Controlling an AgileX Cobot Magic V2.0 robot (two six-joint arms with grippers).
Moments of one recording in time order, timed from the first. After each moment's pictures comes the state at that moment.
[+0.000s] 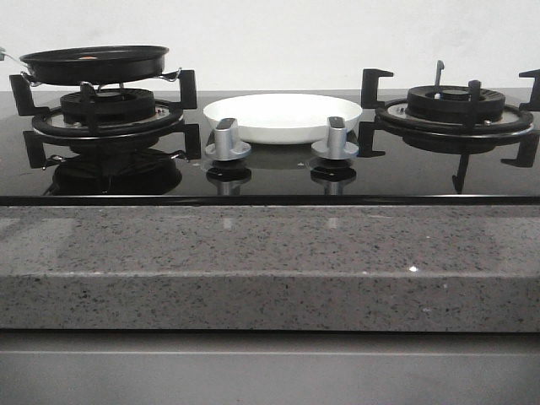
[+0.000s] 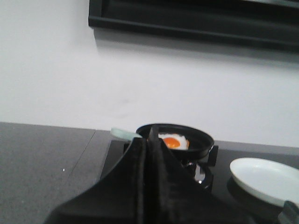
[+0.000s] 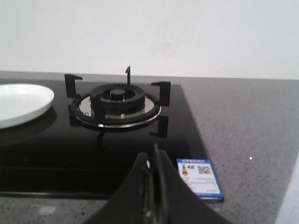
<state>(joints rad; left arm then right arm) -0.07 0.00 -0.23 0.00 0.11 -0.11 -0.04 -0.01 -0.17 -0.09 0.23 0.10</state>
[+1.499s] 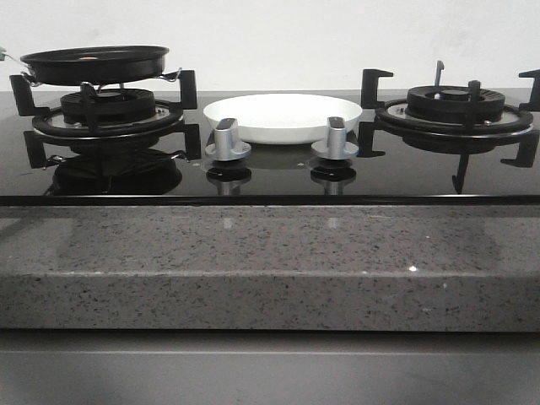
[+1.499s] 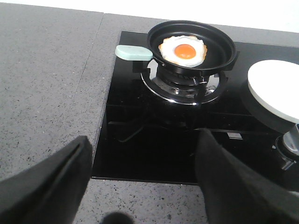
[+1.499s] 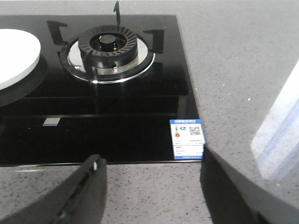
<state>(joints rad) -0.07 0.54 -0.79 0.00 0.74 -0.09 -0.04 0.42 -0.64 -0.05 0.71 0.10</state>
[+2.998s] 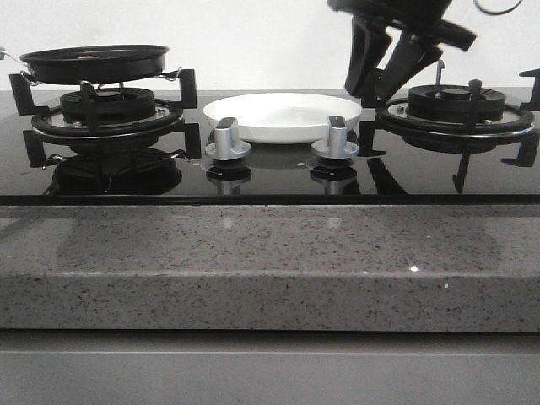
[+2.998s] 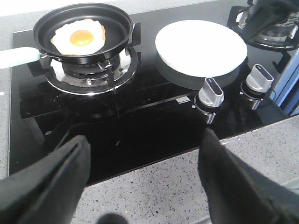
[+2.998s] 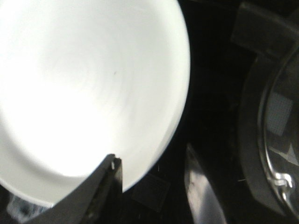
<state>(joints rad) -0.39 0.61 -0.79 -0.04 0.71 0.02 0.19 2.06 -1.98 0.32 1.17 -0.07</state>
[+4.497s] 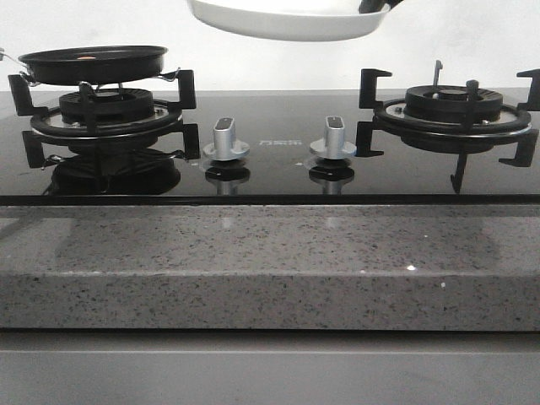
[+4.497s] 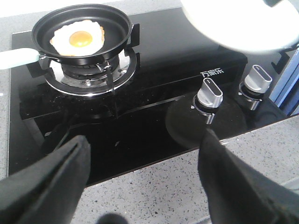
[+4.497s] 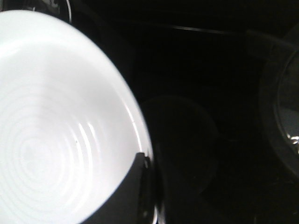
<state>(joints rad) -0.39 0.61 -0.79 -0.04 0.71 0.02 0.17 1.80 -1.82 0.46 1.11 -0.04</state>
